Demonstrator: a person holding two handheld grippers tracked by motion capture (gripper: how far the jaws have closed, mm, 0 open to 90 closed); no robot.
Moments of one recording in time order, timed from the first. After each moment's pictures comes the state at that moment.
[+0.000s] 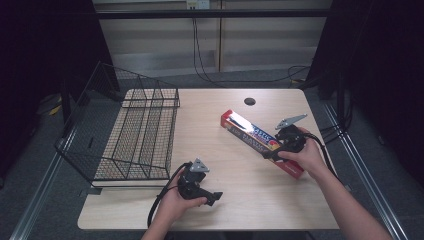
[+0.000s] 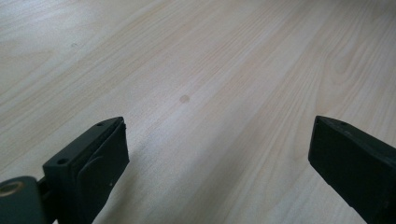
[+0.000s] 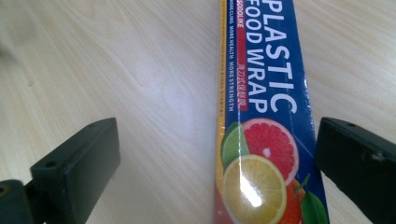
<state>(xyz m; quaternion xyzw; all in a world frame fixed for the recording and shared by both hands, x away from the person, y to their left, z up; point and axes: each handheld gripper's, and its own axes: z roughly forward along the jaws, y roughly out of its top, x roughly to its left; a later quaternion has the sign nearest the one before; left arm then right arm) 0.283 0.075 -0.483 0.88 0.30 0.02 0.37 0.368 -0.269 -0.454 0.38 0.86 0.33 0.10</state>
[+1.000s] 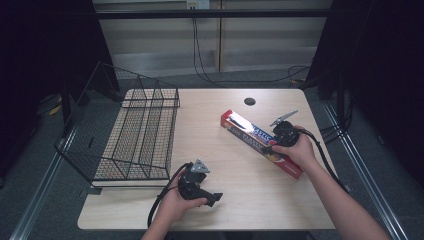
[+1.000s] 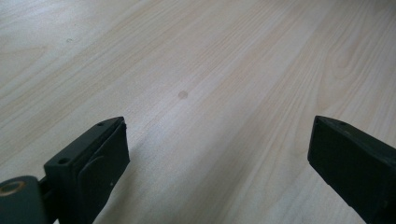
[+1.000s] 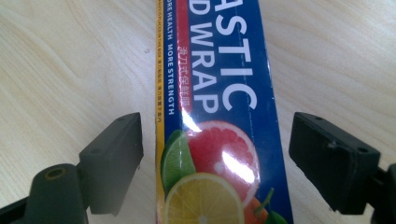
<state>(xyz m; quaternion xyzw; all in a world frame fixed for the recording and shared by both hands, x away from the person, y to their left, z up) 0.282 0.074 -0.484 0.88 0.29 0.02 0.36 0.392 -0.264 -0.466 0.44 0.86 0.25 0.10</state>
